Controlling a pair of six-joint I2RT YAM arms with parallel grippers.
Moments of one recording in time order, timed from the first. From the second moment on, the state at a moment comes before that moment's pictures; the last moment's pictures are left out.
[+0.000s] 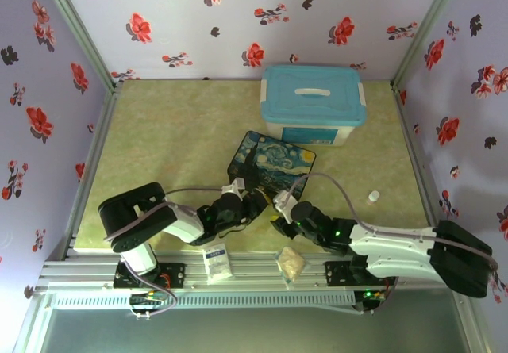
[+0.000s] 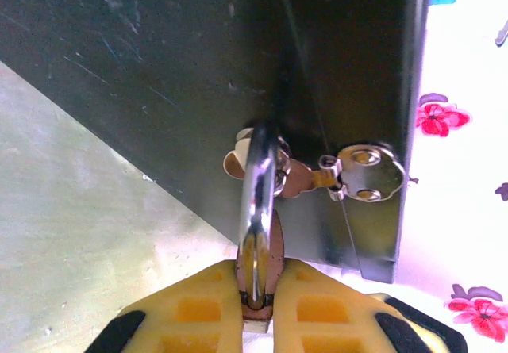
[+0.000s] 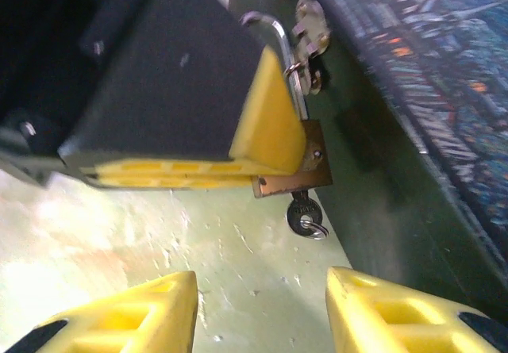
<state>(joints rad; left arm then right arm) -1.10 1.70 0.40 0.91 -0.07 -1.47 1.12 1.05 0.26 0.11 0.25 0.07</state>
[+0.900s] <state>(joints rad) -1.09 1.69 0.38 0.95 -0.08 -1.48 1.18 1.46 0.26 0.62 0.63 -0.21</state>
